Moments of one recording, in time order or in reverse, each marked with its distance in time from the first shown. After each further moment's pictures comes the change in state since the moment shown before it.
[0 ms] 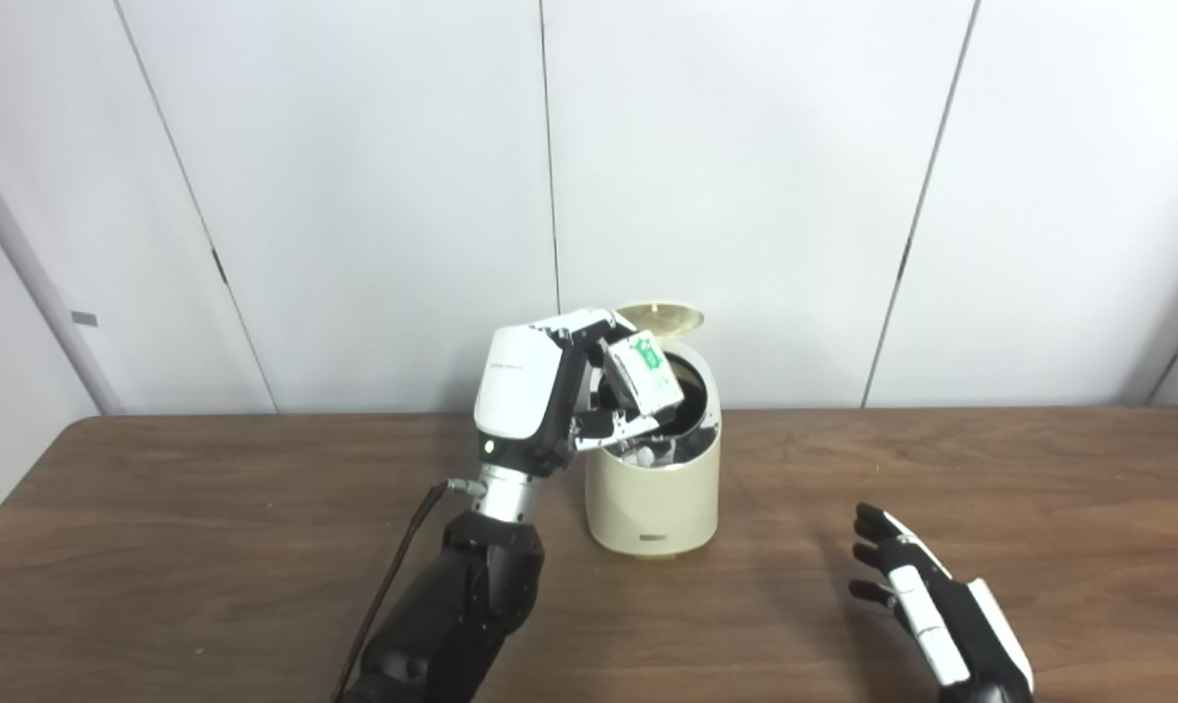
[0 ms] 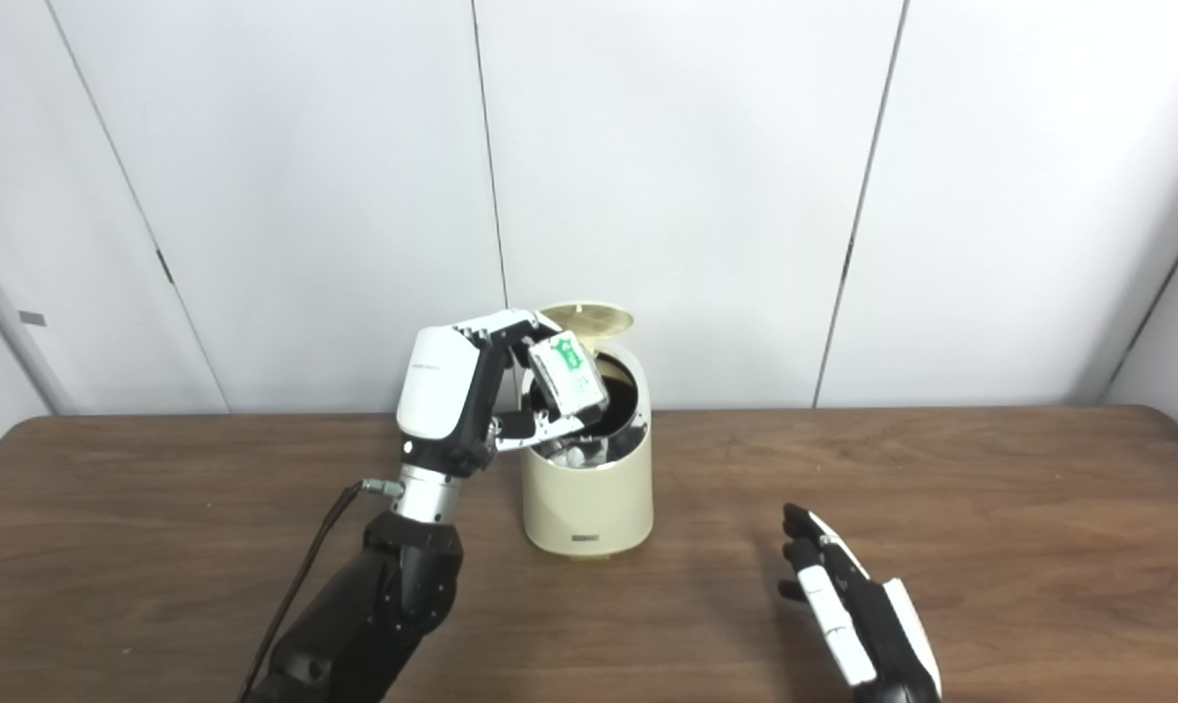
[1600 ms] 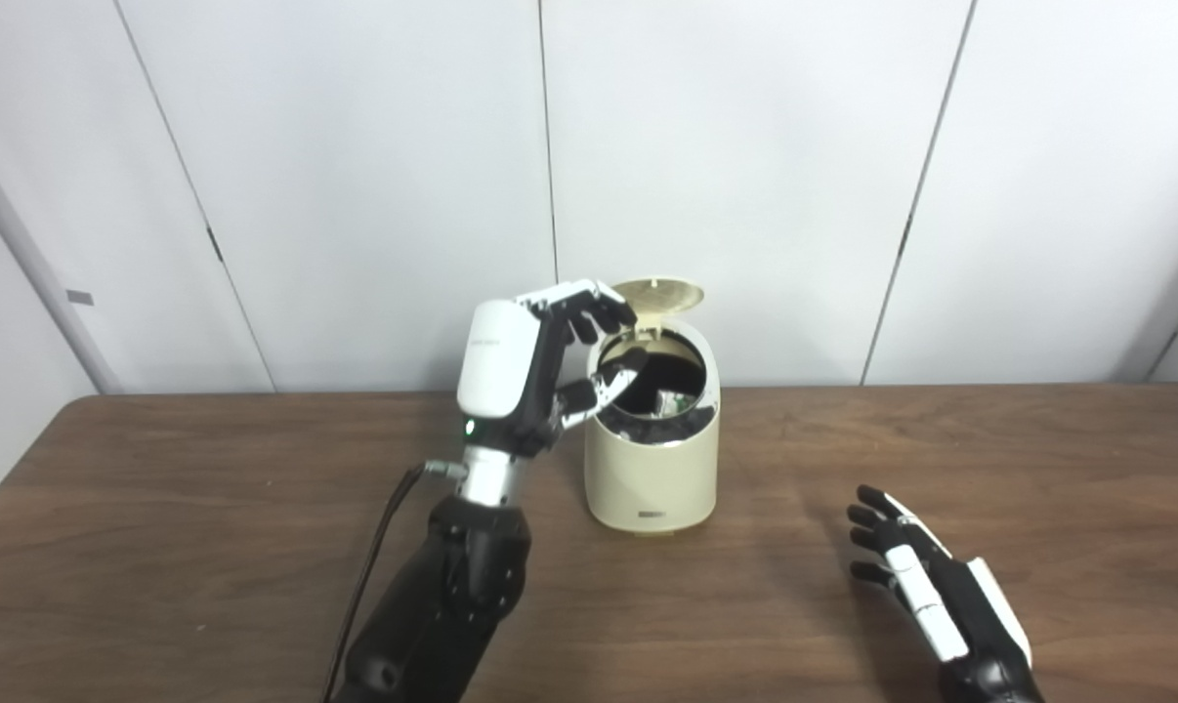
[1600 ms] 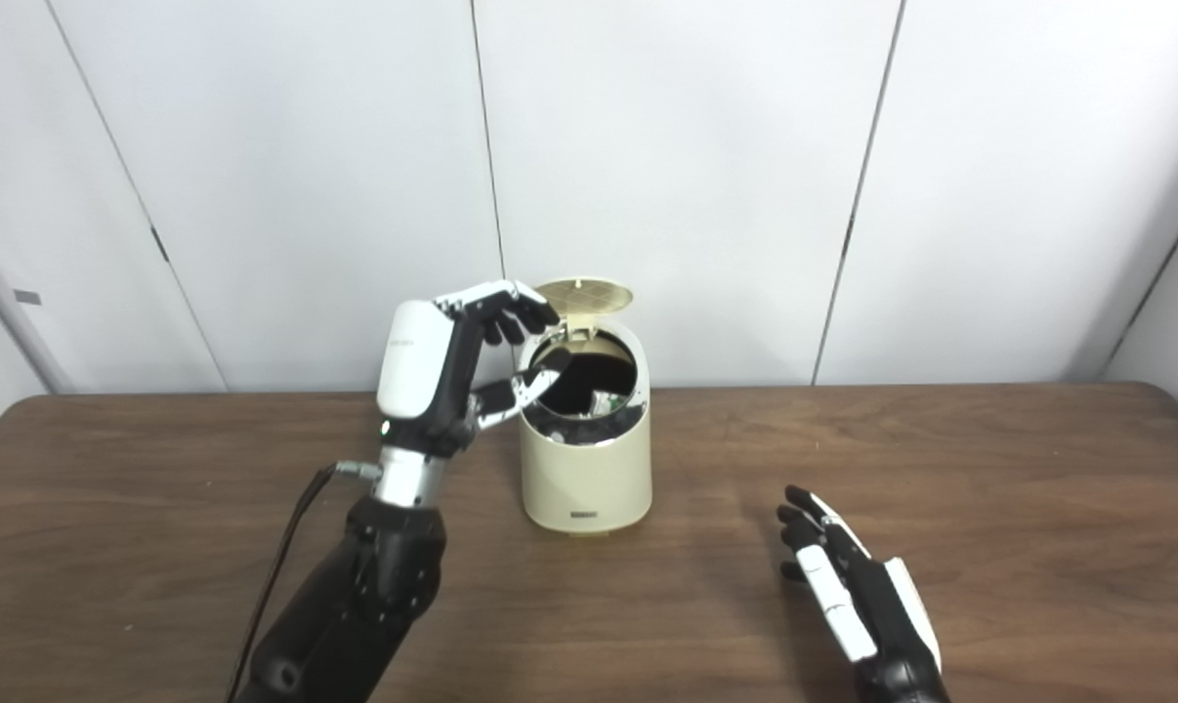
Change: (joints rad) left arm 0.127 0.020 0.053 -0.251 -0.095 -0.062 -0.115; right arm -0.009 -0.009 -0.011 0.025 0.017 -0.001 0.006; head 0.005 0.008
